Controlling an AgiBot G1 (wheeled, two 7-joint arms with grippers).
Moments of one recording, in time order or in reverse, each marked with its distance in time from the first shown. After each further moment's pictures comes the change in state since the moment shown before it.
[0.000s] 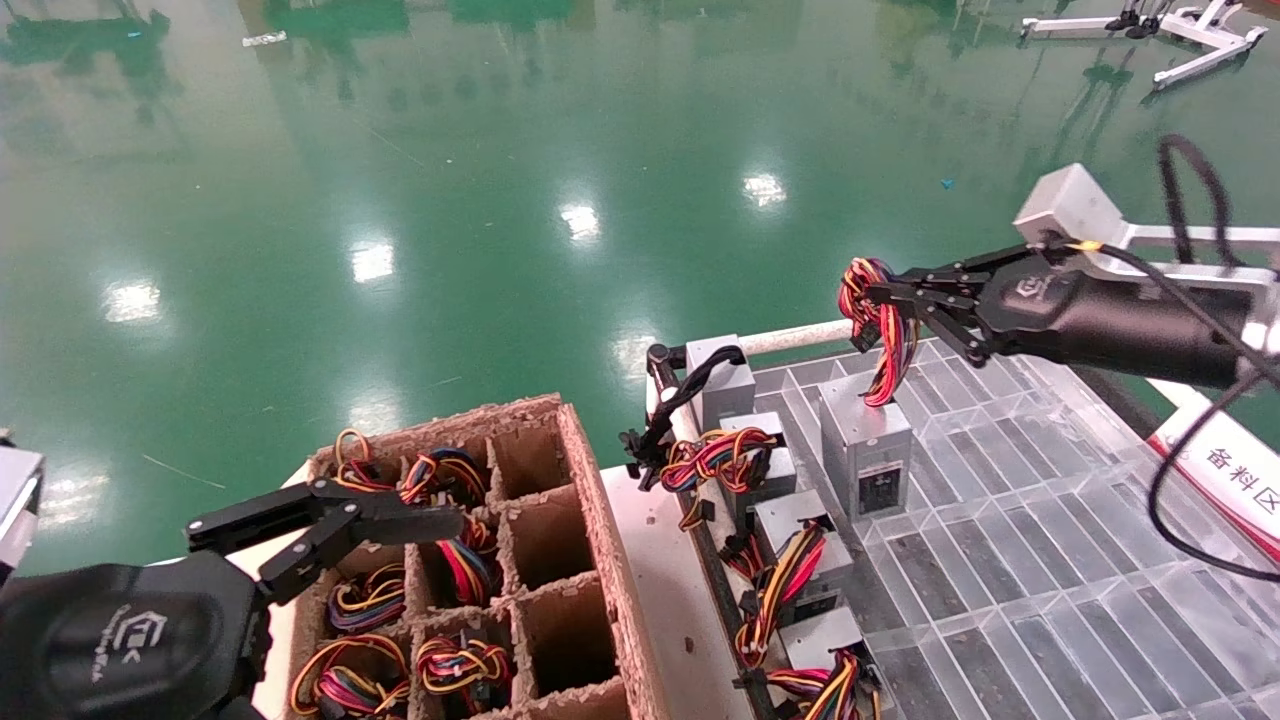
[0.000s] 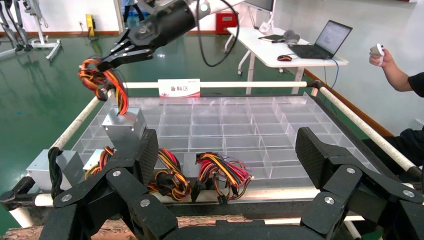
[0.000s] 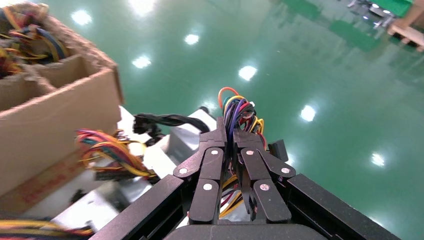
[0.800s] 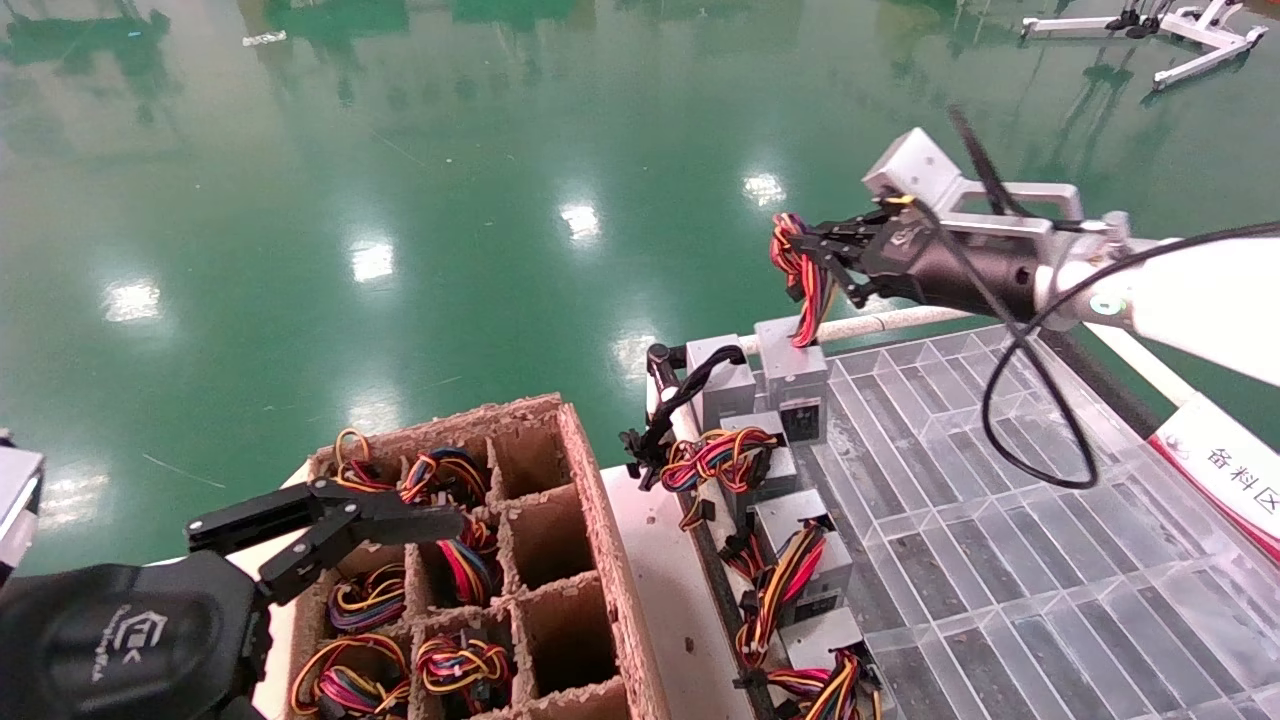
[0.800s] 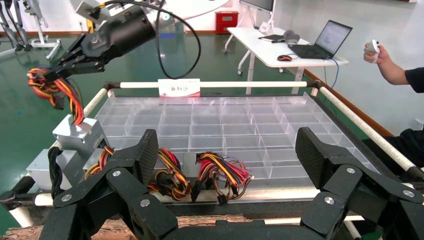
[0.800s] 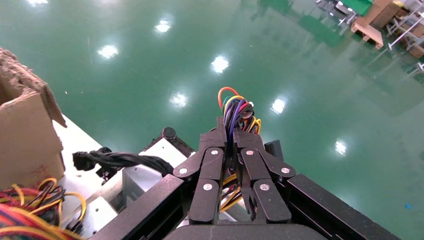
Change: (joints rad) left arm 0.000 0.000 0.001 0.000 -0.001 0.000 0.000; right arm -0.004 -0.232 -0.006 -0.062 -0.010 0.283 -0.005
